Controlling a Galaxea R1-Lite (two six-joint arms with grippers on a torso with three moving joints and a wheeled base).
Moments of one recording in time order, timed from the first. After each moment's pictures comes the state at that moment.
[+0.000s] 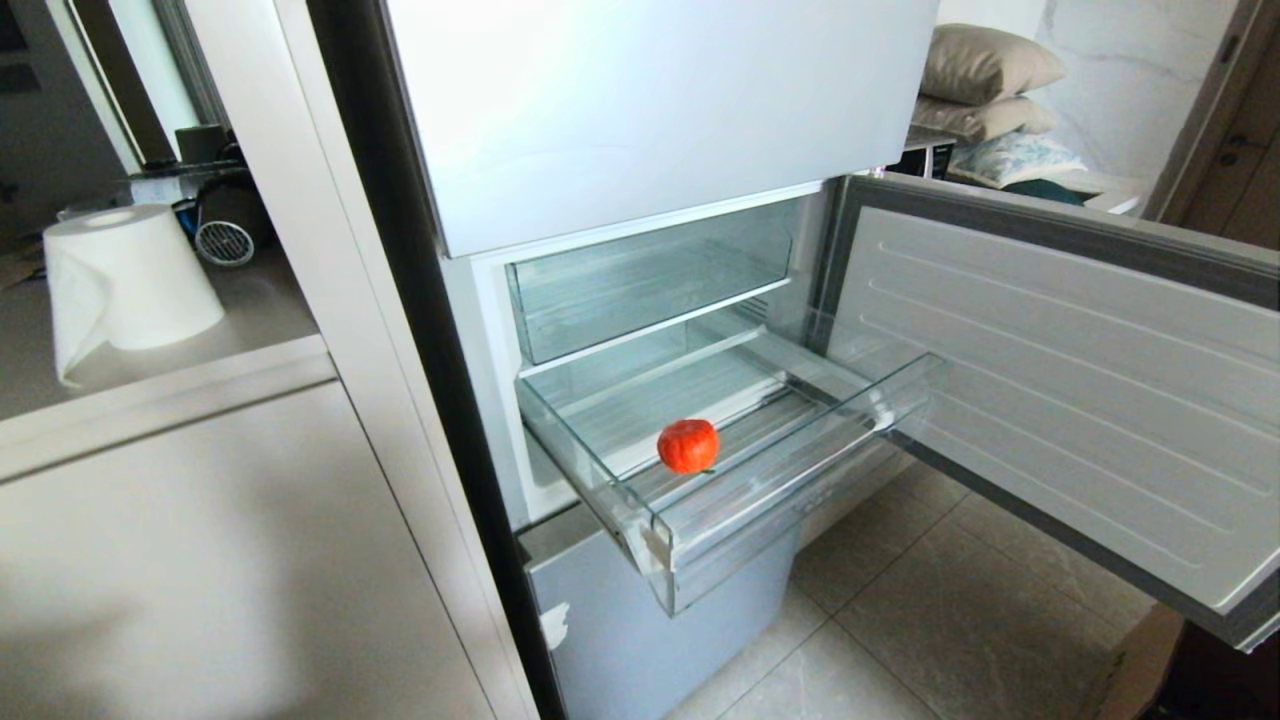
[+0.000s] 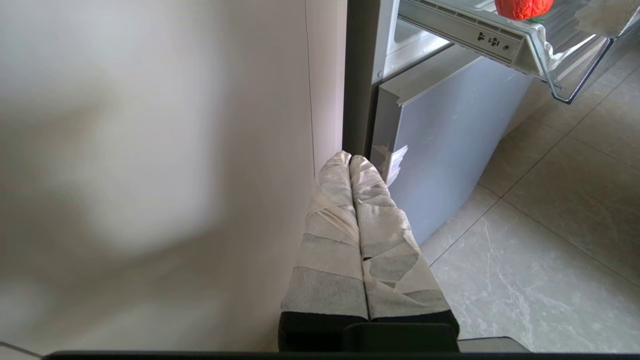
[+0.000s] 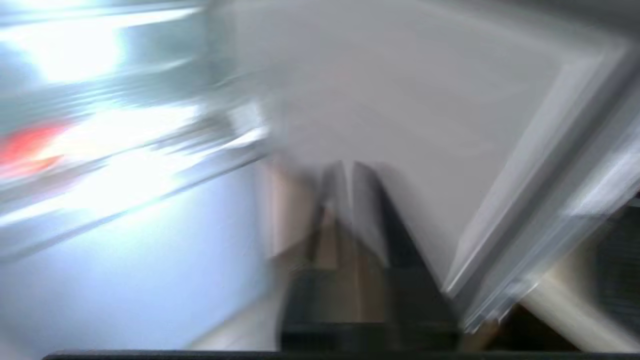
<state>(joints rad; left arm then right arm) 0.00 0.00 -0.07 0.17 -0.01 0.02 -0.68 0.81 -0.18 -0.67 0.64 -0.07</state>
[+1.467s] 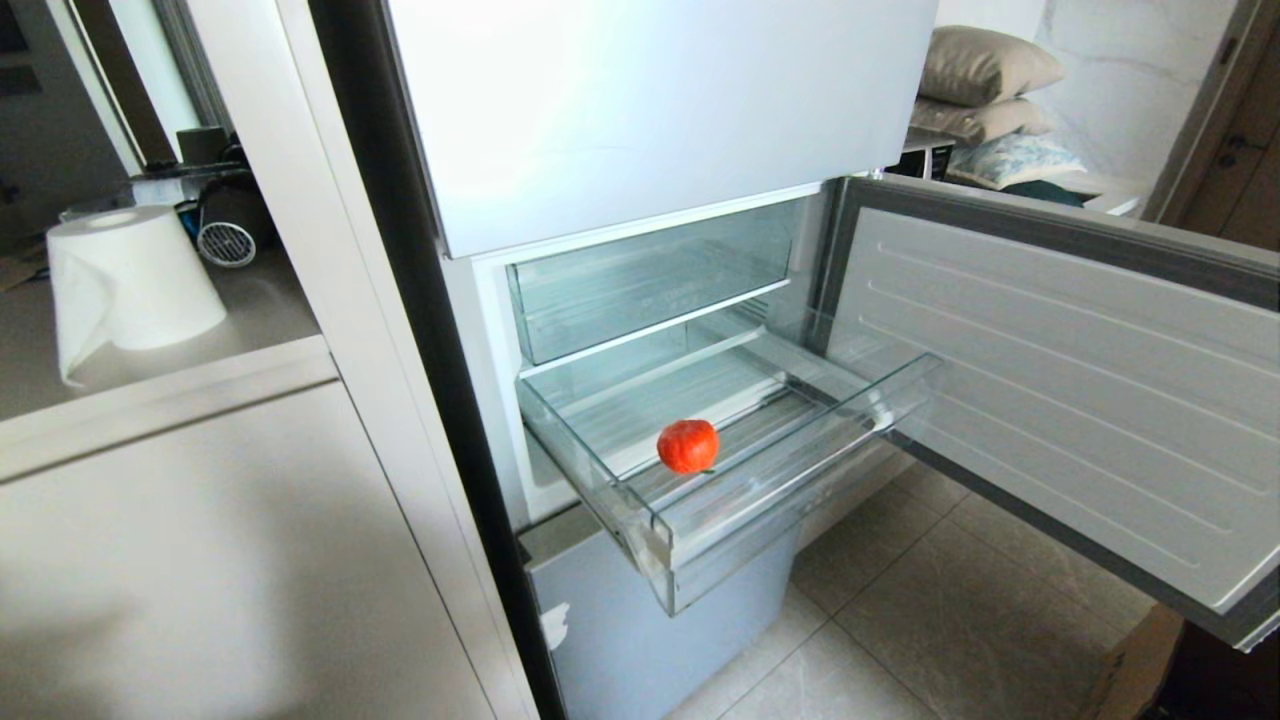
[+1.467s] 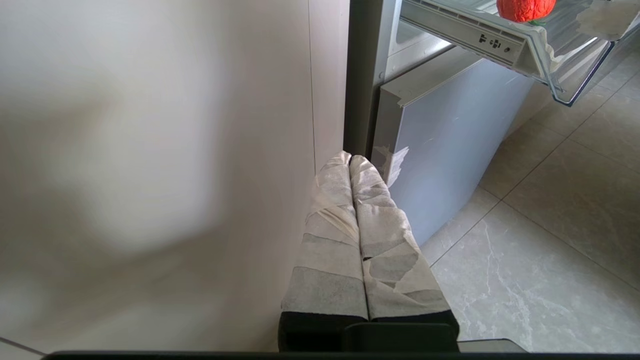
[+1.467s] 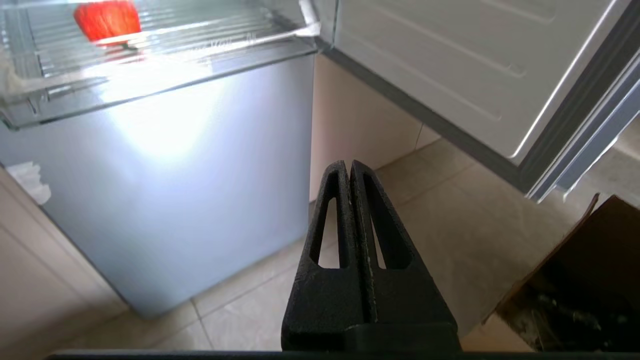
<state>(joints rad) 0.00 0.00 -0.07 0.17 0.00 0.01 0.01 0.01 0.00 0.00 0.00 -0.02</state>
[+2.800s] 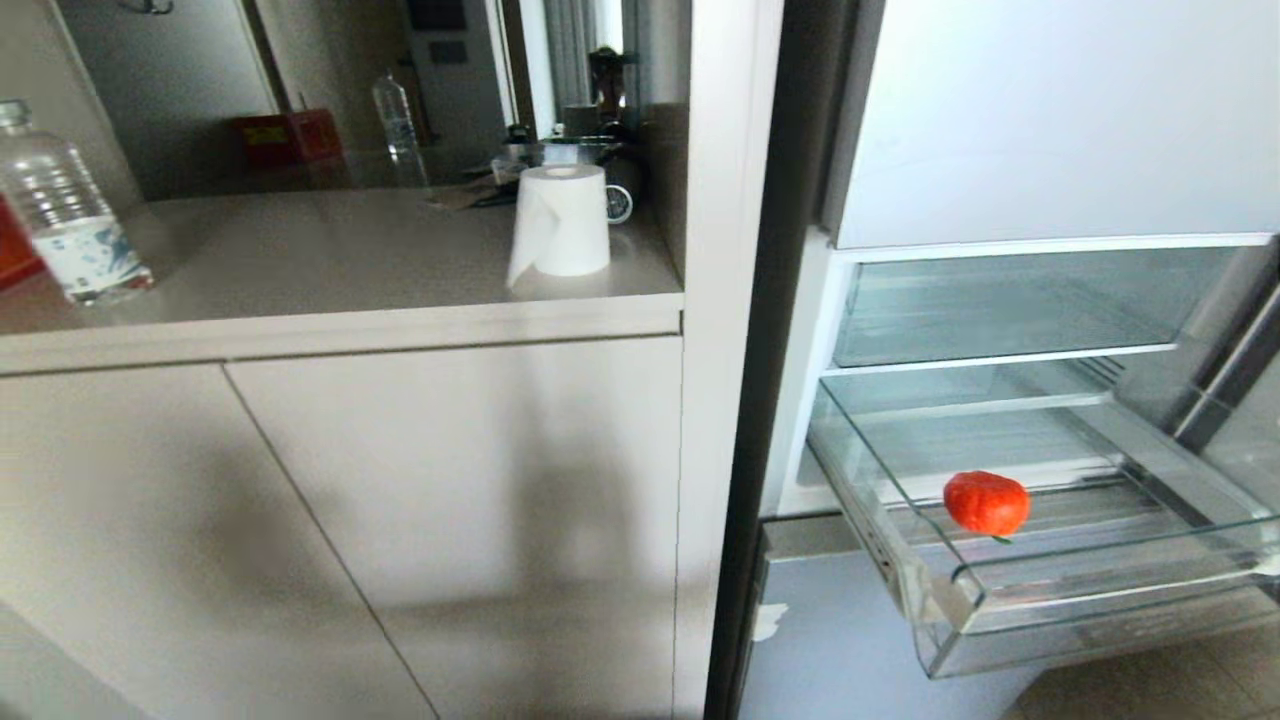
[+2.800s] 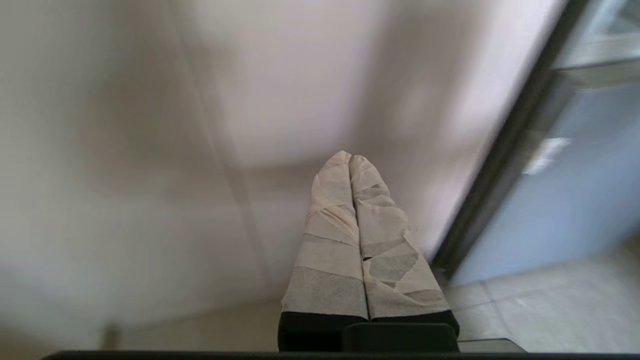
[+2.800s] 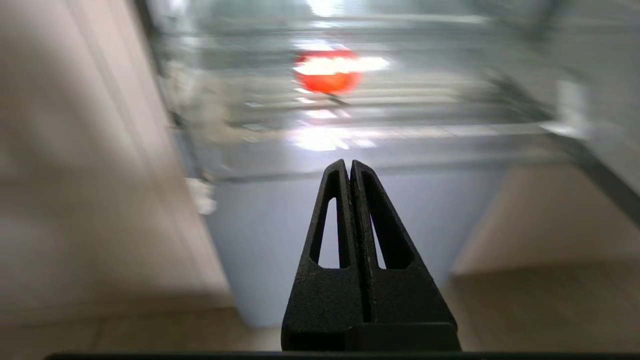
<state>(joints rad) 0.00 0.00 -0.07 0.17 0.00 0.01 0.01 0.00 0.00 0.00 0.00 -0.01</state>
